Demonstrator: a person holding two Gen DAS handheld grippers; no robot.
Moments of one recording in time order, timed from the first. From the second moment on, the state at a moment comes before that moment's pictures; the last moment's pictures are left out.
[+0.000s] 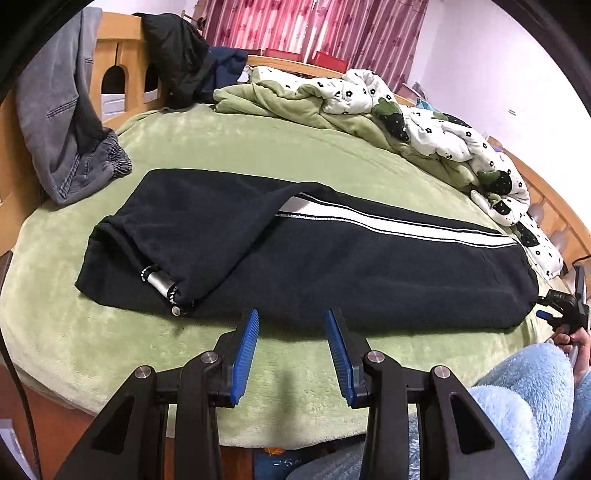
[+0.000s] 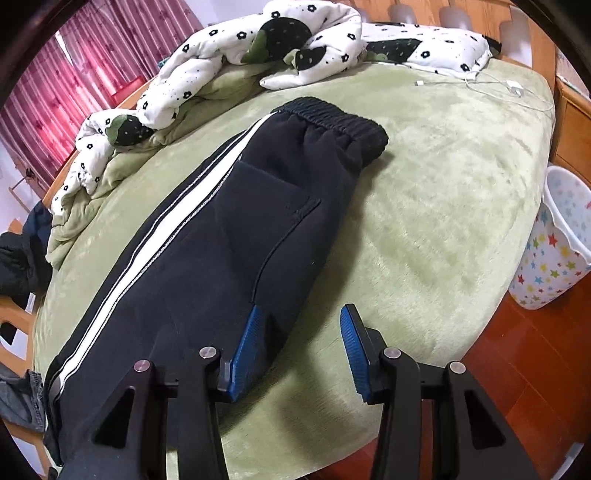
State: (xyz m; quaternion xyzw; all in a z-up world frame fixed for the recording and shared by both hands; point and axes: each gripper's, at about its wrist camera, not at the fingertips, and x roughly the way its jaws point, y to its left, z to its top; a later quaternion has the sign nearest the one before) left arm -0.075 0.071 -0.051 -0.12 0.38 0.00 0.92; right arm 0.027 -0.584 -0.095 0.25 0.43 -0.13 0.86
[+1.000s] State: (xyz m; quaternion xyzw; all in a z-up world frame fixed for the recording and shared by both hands) left arm -0.065 0.083 -0.058 -0.13 0.40 0.00 0.91; right arm 0.062 -0.546 -0.131 0.24 0.46 -0.12 0.85
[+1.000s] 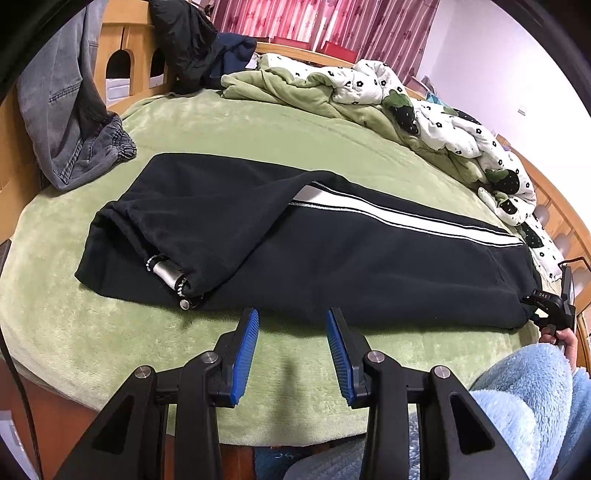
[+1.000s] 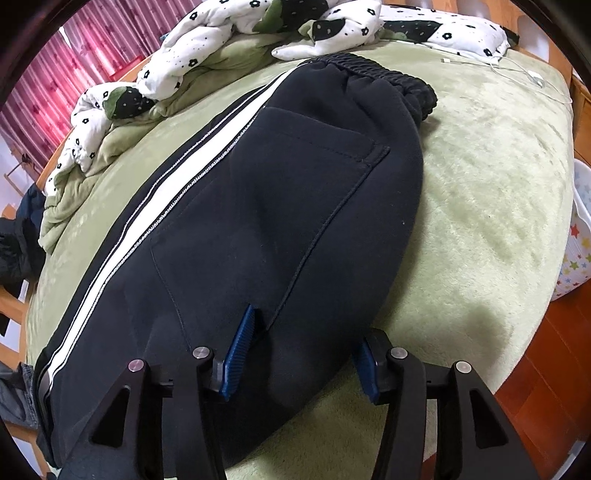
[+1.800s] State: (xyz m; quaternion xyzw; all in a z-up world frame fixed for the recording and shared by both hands) left arm -0.046 0.014 -0.021 -0.11 0.42 -0.03 0.90; right arm 0.041 -0.607 -0.130 0.28 0.43 -0.08 0.86
